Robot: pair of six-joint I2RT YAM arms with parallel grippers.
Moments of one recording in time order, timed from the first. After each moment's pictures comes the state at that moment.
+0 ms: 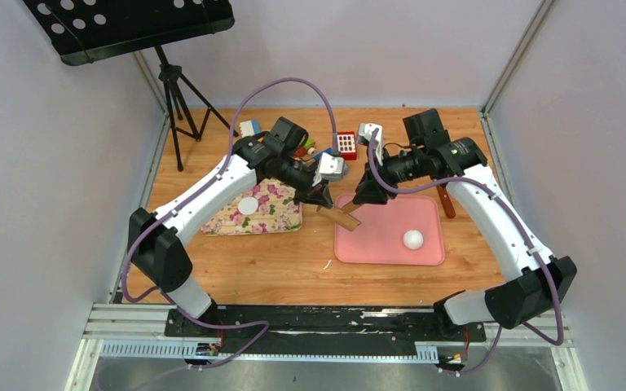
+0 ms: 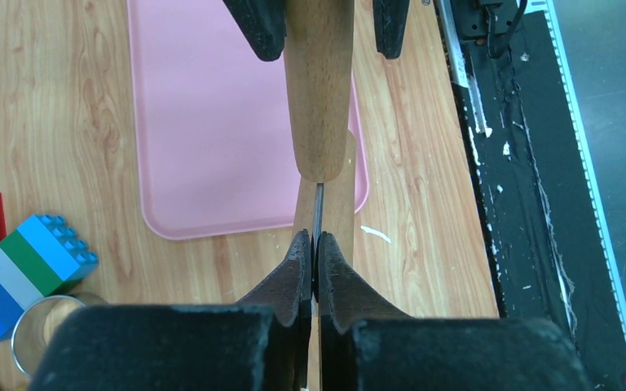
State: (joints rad) left arm -0.66 1.63 1.53 -0.88 0.86 0.79; right arm 0.41 1.39 1.50 -1.02 -0.89 -0.52
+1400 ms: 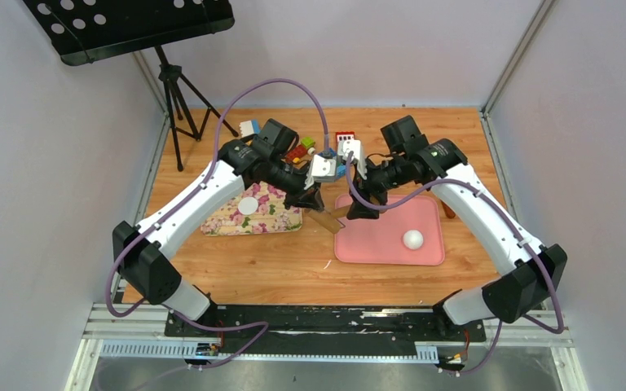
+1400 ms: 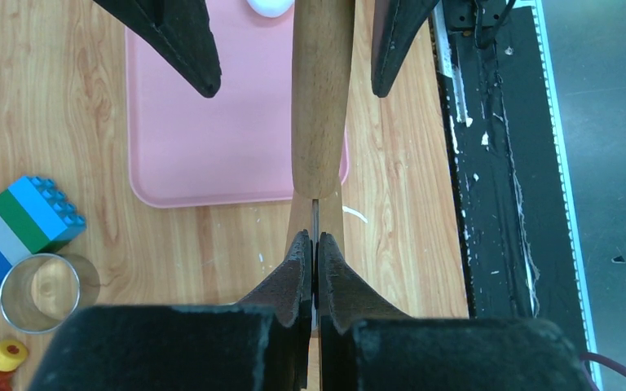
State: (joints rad) left arm -0.66 1.53 1.50 -0.94 0.82 0.74; right arm 0.53 1.43 1.50 -1.05 -0.75 -0.67
